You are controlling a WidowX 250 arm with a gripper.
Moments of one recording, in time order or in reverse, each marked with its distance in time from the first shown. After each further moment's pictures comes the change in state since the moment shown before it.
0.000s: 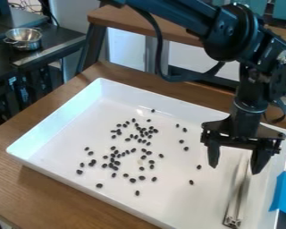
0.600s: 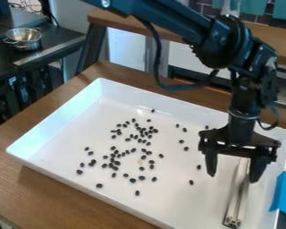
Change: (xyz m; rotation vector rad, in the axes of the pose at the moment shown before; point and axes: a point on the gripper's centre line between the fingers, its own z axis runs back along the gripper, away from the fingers) arm -0.005 -0.001 -0.017 -0.048 0.091 -0.052
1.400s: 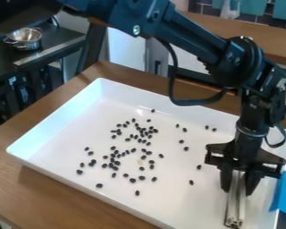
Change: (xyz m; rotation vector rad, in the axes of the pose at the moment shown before) arm -0.005 -0.008 -0.022 0.043 0.013 -0.023
